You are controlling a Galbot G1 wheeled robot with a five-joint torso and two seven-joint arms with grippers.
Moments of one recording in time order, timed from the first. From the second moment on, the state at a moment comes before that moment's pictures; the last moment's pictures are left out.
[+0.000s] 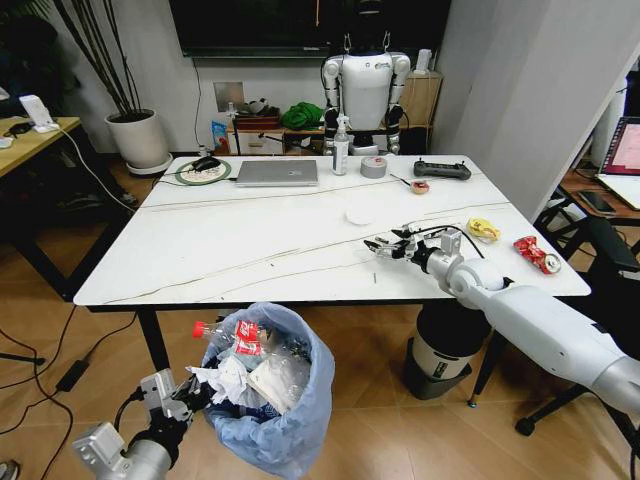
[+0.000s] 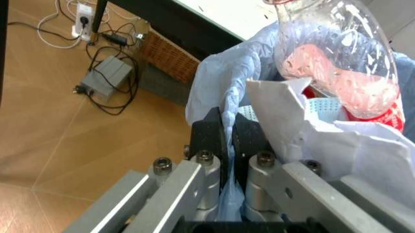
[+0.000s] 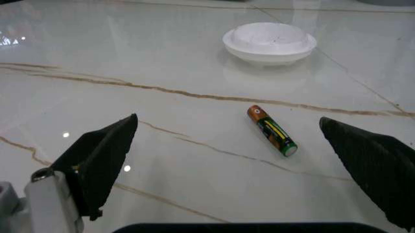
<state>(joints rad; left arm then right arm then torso) 1.93 -1.11 -0.61 -2.37 -0.96 0.17 -0.25 -0.28 0.83 -0.51 1.21 1.04 -0.04 -0.27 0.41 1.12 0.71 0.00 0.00</state>
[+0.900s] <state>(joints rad) 1.92 -1.11 -0.61 -2.36 -0.96 0.17 -0.25 -0.15 0.85 -0.64 1.11 1.06 -0.12 -0.31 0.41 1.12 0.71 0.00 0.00</state>
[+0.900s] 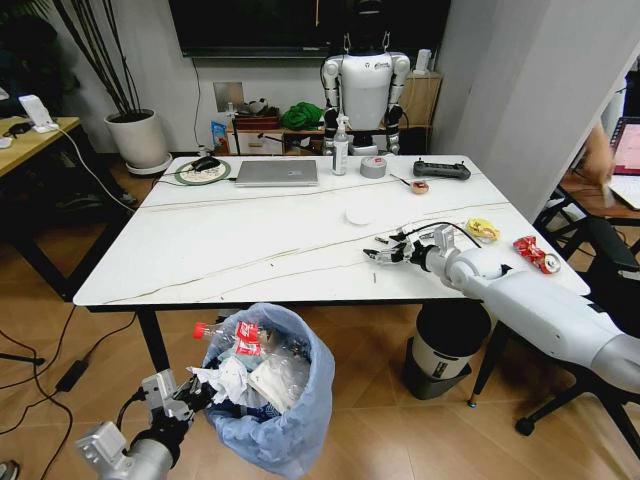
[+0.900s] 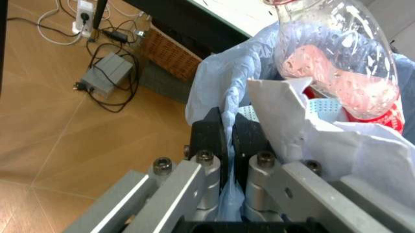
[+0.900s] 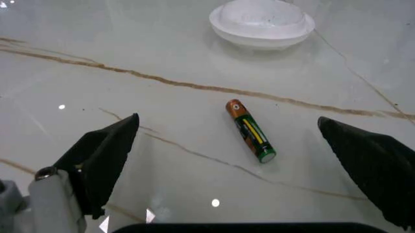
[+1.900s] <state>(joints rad) 1.92 -1.11 -0.61 -2.36 -0.97 0.17 -0.25 -0.15 0.83 -0.64 1.12 1.05 -0.11 -0.33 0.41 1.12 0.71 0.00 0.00</state>
